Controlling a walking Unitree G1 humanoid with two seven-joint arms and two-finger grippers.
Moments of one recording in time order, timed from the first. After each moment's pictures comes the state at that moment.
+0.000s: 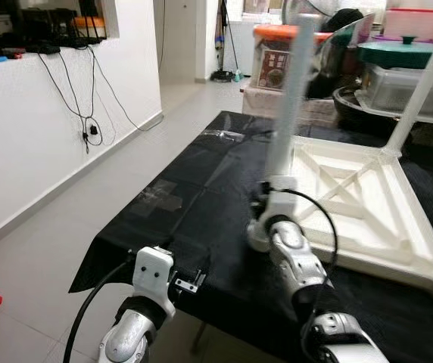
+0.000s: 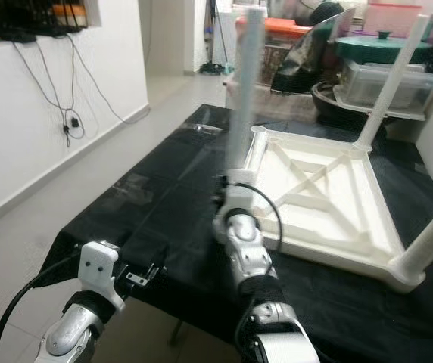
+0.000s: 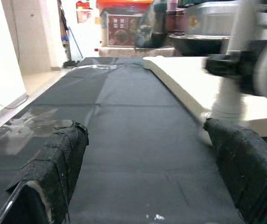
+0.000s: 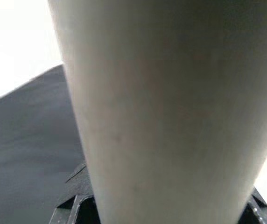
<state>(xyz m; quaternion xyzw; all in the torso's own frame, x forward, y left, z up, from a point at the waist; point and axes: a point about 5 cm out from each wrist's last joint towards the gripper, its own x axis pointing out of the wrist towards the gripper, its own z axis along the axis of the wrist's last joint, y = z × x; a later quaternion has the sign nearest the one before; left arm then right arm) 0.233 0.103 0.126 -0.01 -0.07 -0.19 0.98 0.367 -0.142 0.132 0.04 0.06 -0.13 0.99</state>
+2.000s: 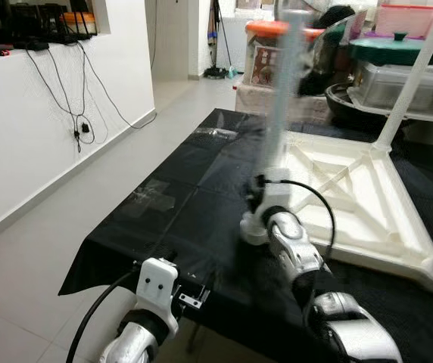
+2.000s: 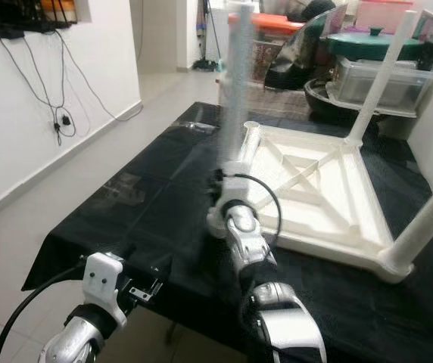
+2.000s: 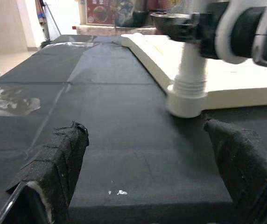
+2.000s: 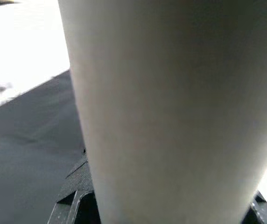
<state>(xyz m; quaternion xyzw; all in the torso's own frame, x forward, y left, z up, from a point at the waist) 0.217 0.096 0.118 -0.02 -0.03 -0.22 0.97 0.378 -0.144 0.141 0.02 0.03 -0.08 1.00</state>
